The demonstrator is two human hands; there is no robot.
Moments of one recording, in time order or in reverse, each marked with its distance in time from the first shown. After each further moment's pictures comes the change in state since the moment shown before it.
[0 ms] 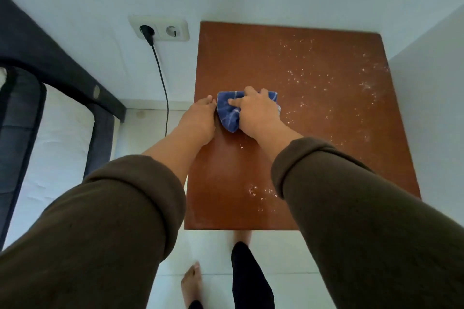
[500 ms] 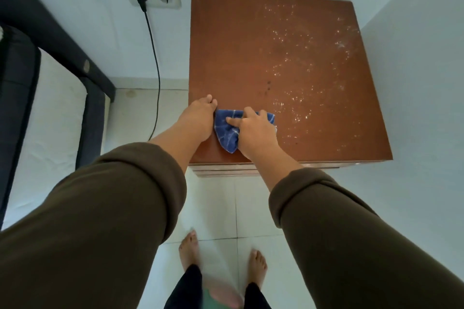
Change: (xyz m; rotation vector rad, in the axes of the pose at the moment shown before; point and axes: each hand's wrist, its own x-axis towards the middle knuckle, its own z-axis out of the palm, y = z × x) left_hand -0.102 -0.001 0.051 0.180 -0.081 0.115; right_hand -0.151 -0.032 0.068 0.085 -0.037 0.072
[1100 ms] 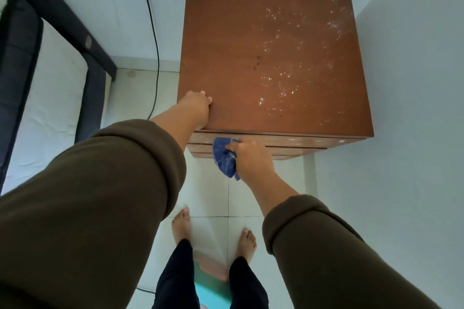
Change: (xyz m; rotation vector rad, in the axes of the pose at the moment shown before) left_hand -0.048 0.041 0.009 0.314 -0.222 -0.076; right_hand -0.096 0.019 0.047 0.041 -0.228 -0.074
